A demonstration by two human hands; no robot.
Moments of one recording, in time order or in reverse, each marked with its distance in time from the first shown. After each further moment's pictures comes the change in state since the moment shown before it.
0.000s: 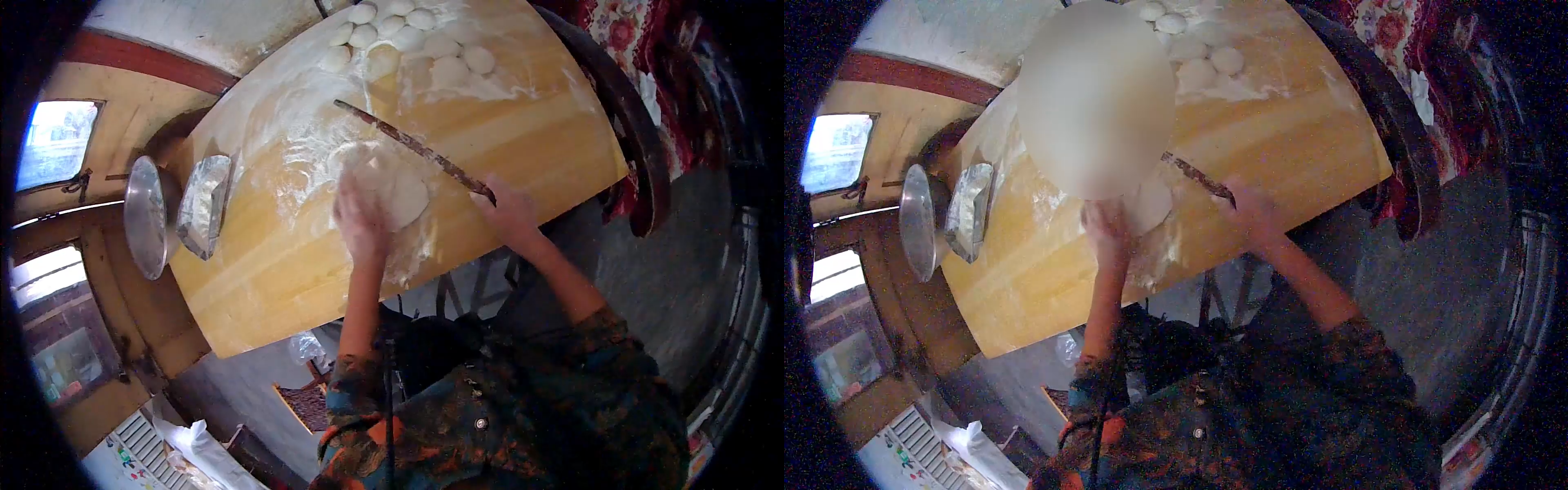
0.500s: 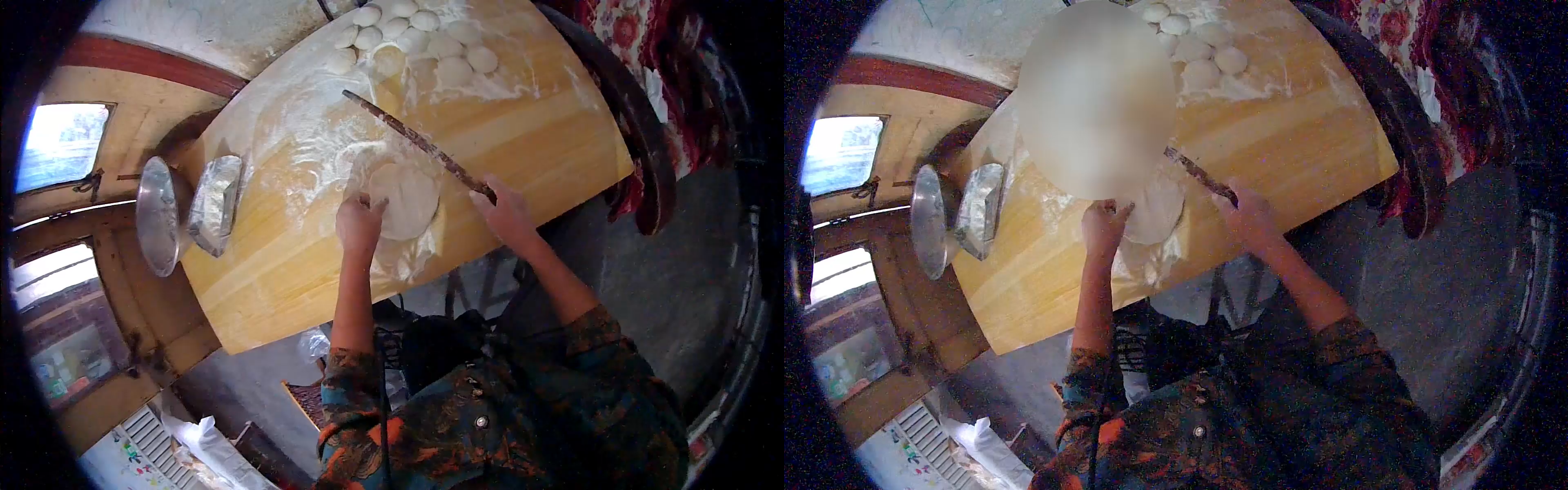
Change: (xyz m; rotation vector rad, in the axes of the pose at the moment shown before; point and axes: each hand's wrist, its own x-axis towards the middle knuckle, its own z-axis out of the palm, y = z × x) left_hand 0.018 -0.011 -0.020 0.140 -0.321 -0.315; right_hand -0.005 -0.002 0.017 0.253 0.074 0.030
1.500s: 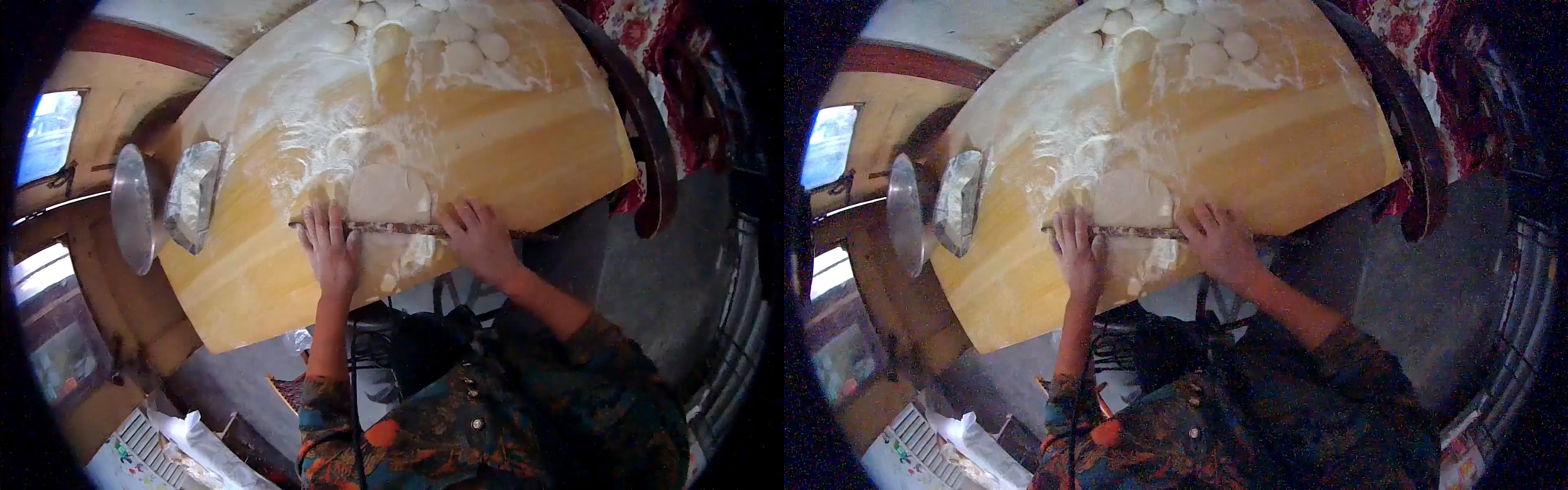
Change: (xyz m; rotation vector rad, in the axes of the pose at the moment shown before) left_hand -0.047 -0.071 -0.005 0.319 0.247 0.411; right_hand -0.028 -0.004 0.044 -0.709 -0.066 -0.603
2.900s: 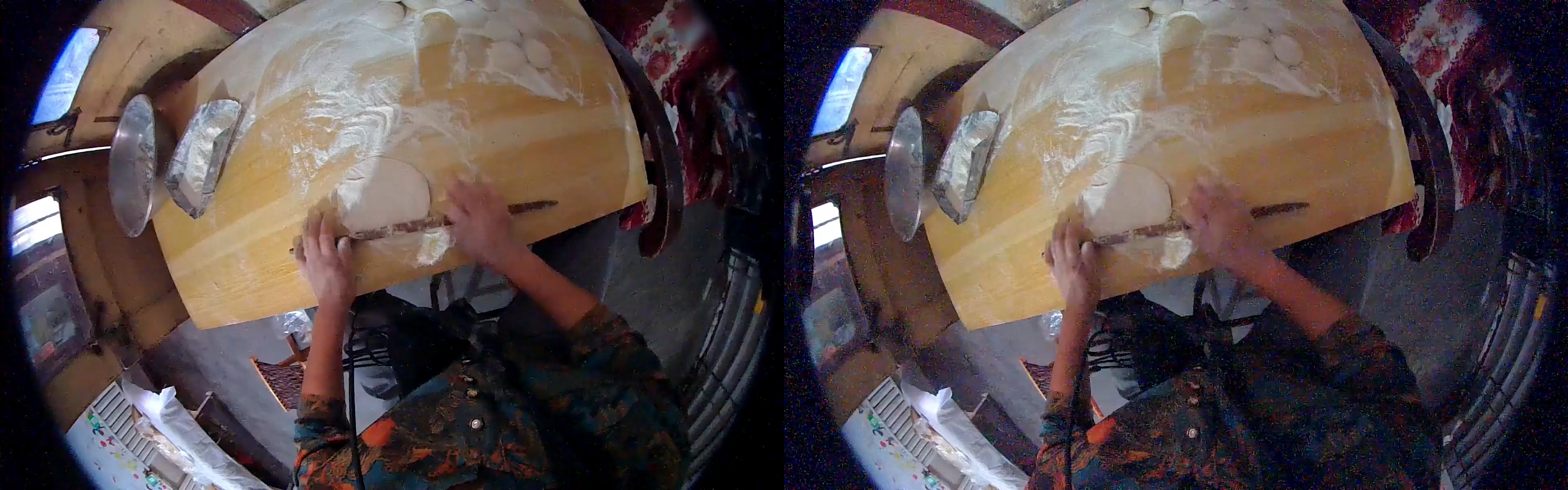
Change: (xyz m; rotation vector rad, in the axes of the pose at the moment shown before) left_hand -0.042 -0.022 -0.031 -0.054 0.002 -0.272; right_hand 0.031 -0.015 0.011 -0.059 -0.015 -0.181
